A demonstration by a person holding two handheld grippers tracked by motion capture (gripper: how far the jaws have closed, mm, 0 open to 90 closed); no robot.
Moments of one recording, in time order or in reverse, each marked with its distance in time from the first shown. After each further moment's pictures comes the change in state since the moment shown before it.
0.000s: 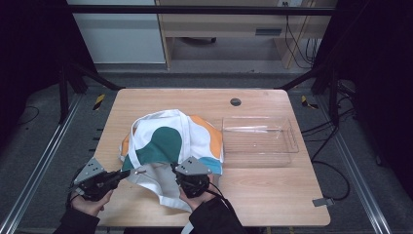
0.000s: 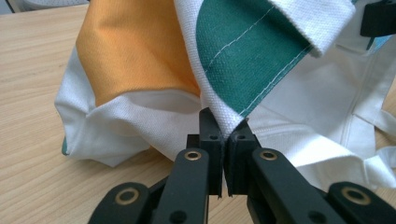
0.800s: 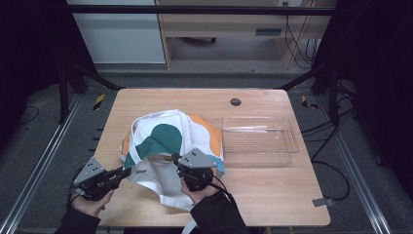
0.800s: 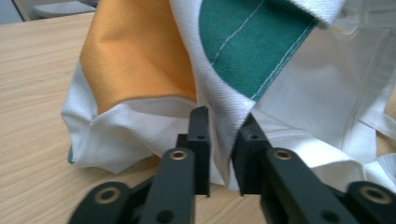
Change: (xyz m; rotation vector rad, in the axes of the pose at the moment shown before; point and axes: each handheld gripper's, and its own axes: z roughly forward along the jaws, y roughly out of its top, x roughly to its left) left arm -0.002 0.002 0.000 -0.021 0.026 0.003; right arm -0.008 0.027 -0.015 -0.052 -0.011 -0.001
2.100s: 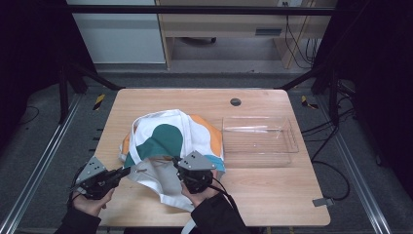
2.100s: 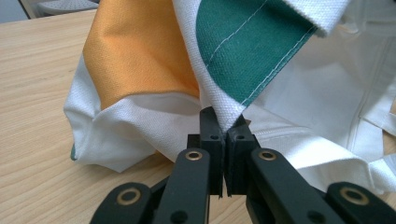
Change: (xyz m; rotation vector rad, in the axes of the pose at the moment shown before) left arm -0.001 0.003 0.003 0.022 0.012 0.005; right arm 0.001 -0.010 0.004 0.023 0.000 -0.012
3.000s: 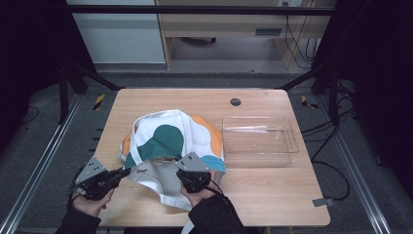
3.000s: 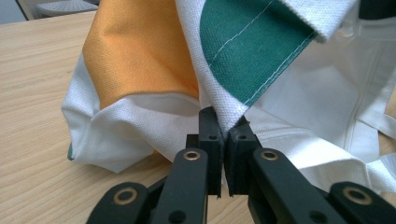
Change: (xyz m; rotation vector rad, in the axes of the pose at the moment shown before) left arm -0.001 0.000 -0.001 -0.006 -0.008 0.002; right arm 0.004 -0.005 0.010 0.025 -0.113 -0.035
